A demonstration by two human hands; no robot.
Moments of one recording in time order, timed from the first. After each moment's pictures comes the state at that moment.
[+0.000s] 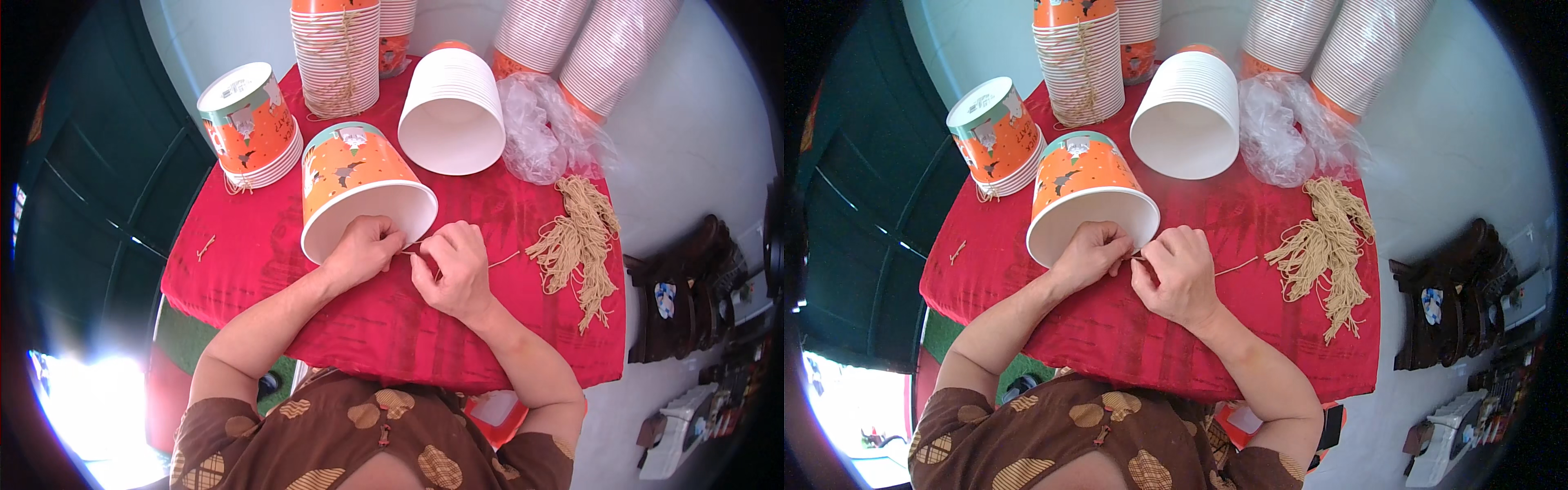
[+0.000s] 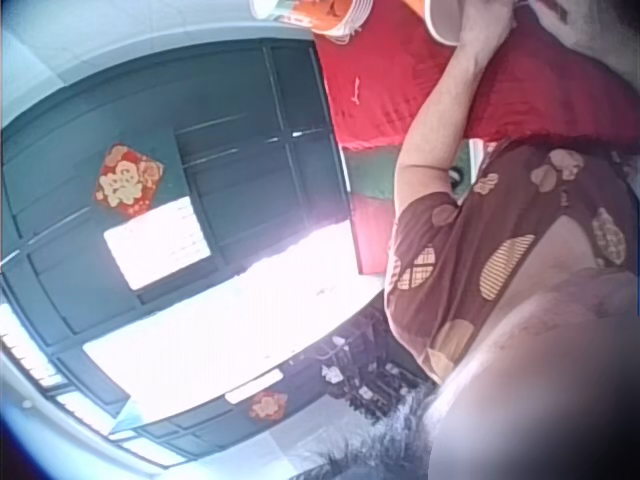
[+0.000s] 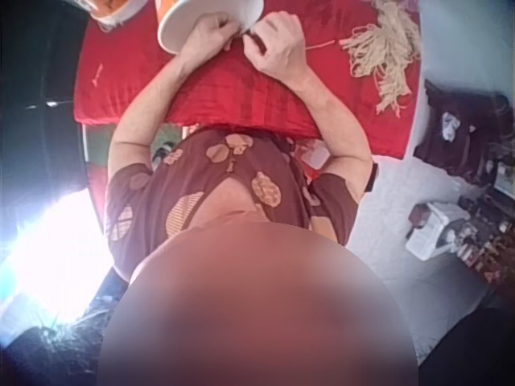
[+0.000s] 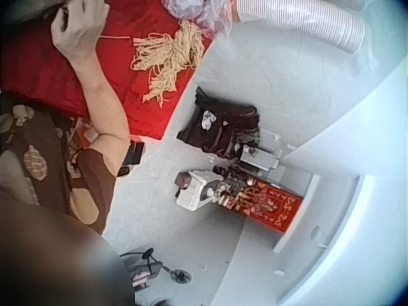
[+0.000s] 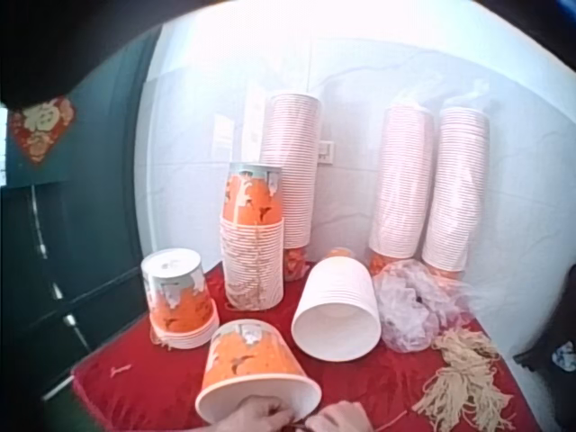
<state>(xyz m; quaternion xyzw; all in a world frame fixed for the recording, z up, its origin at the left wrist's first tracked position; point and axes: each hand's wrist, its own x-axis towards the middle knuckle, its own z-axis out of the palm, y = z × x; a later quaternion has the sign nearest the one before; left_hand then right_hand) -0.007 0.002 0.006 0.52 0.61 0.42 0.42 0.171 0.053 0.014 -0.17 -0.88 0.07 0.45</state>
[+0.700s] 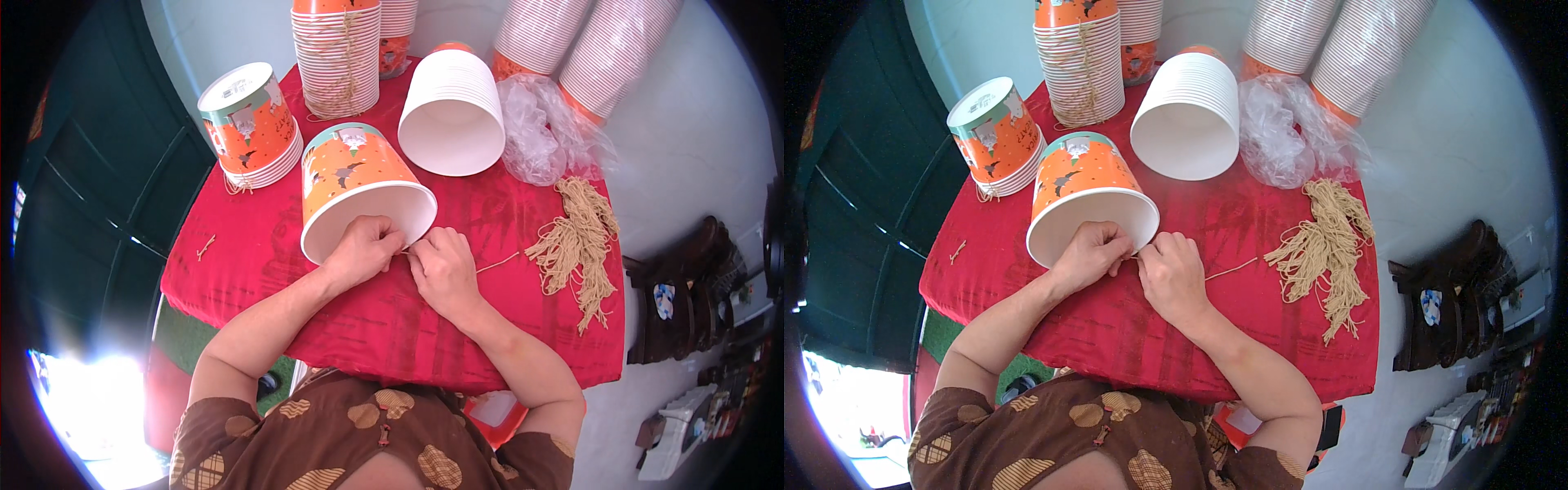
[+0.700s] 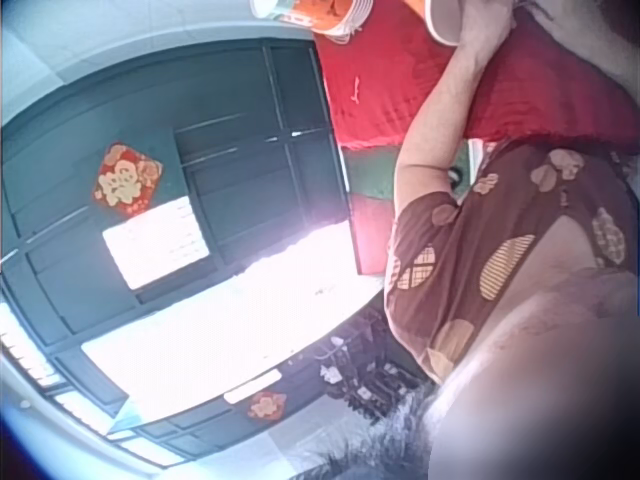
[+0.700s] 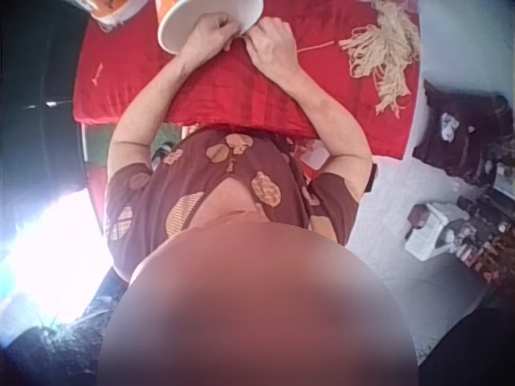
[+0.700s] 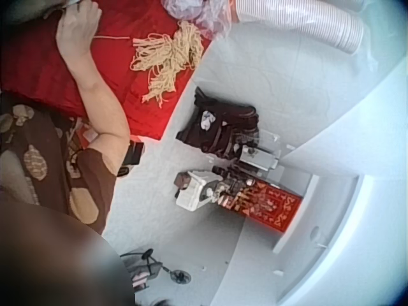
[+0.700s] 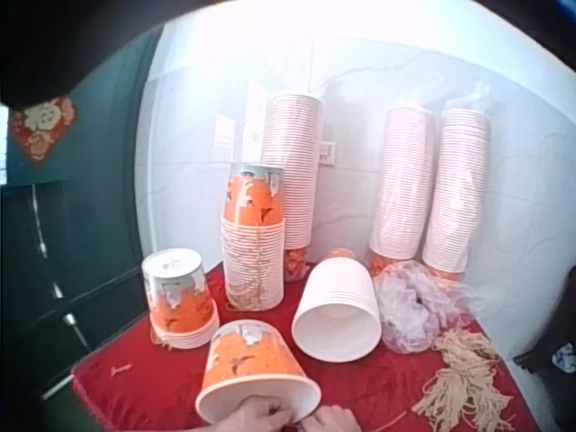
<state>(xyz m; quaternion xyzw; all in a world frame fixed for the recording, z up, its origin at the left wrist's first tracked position) -0.007 0.002 0.006 0.52 0.61 0.43 0.42 0.161 0.053 -0.015 -0.23 -0.89 0.05 0.38</state>
